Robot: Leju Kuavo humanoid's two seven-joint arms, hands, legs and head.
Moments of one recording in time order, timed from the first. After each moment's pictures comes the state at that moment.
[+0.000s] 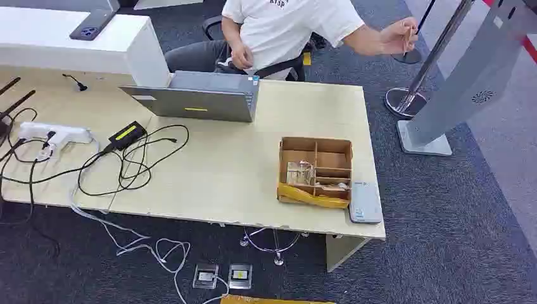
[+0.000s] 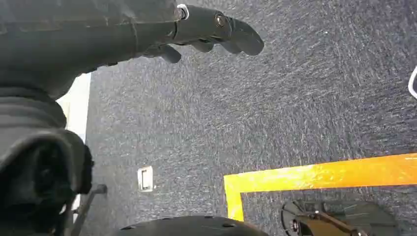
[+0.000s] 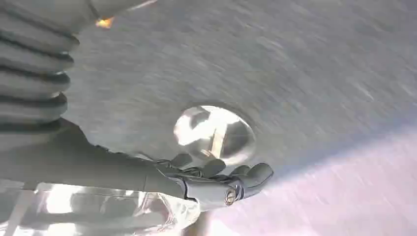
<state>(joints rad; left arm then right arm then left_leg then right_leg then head) -0.08 -0.04 -0.91 -0.31 0.42 0.67 0.04 -0.35 -0.32 -1.43 -0.08 1.02 -0.62 -0.21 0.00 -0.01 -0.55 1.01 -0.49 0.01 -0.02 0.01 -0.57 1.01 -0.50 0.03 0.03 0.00</state>
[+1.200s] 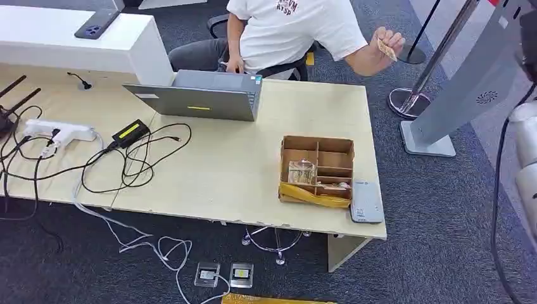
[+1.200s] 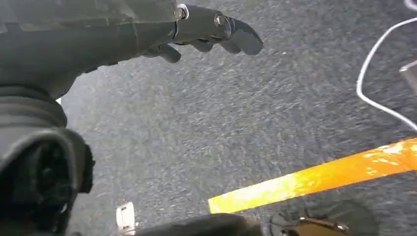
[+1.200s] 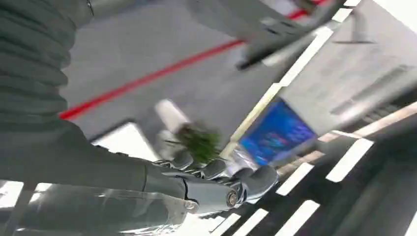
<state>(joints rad) -0.09 -0.04 -0.93 -0.31 0.24 0.67 0.00 -1.36 -0.28 -0.74 -0.08 1.43 -0.56 -0.18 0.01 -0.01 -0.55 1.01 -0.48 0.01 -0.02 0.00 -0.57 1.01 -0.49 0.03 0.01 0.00</state>
